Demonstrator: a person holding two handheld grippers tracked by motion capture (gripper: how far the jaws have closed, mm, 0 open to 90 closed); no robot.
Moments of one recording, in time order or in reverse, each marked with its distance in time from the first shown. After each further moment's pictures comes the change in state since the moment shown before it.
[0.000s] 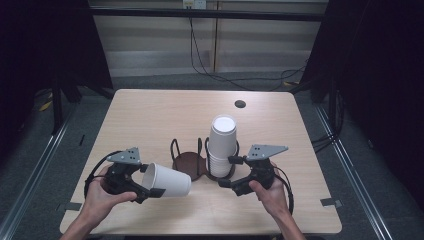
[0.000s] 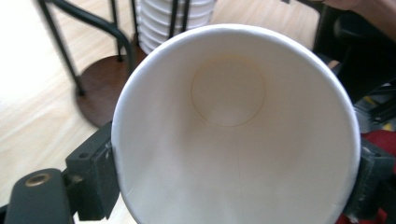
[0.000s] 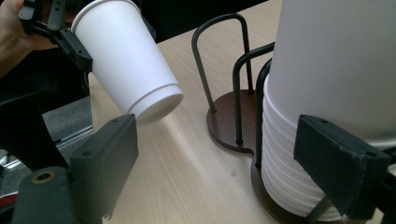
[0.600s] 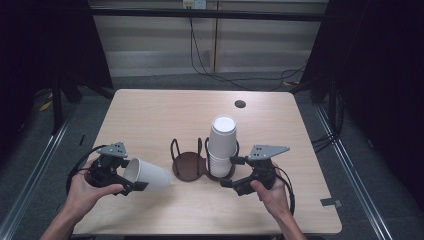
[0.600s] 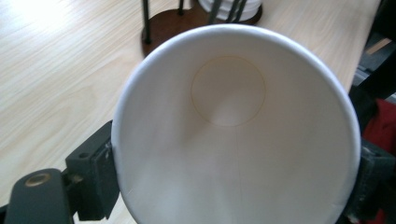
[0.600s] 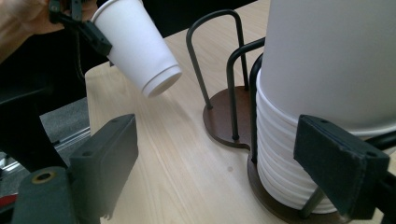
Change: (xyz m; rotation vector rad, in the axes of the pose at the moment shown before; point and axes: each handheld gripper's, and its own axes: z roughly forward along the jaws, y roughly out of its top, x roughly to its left) left arm 0.029 -0.009 -0.025 0.134 0.128 -0.063; right arm -0.003 -0.003 -0.002 0.002 -0.010 0.015
